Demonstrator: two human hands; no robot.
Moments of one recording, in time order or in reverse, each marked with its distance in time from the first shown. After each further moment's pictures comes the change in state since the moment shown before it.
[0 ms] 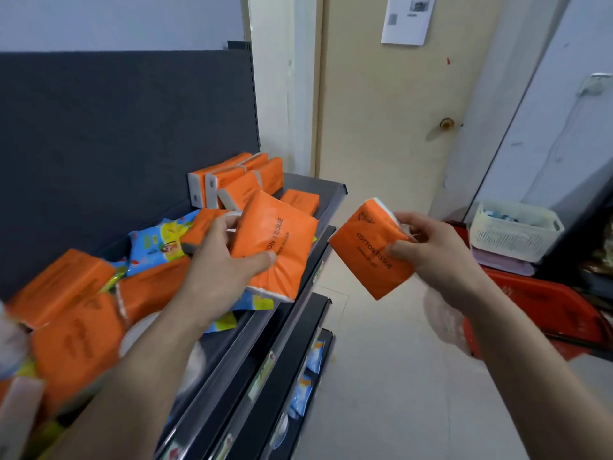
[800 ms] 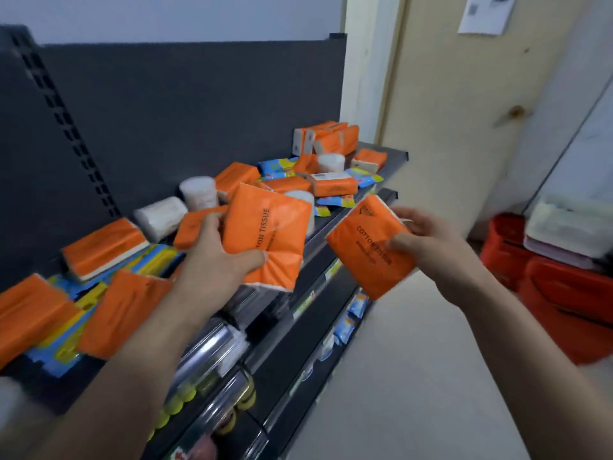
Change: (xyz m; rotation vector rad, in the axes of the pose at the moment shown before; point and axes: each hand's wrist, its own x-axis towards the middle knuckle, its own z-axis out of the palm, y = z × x) left_hand -0.296 0.016 -0.137 0.060 0.220 -0.077; right_hand -0.249 -0.057 0.074 0.184 -0.258 0.024
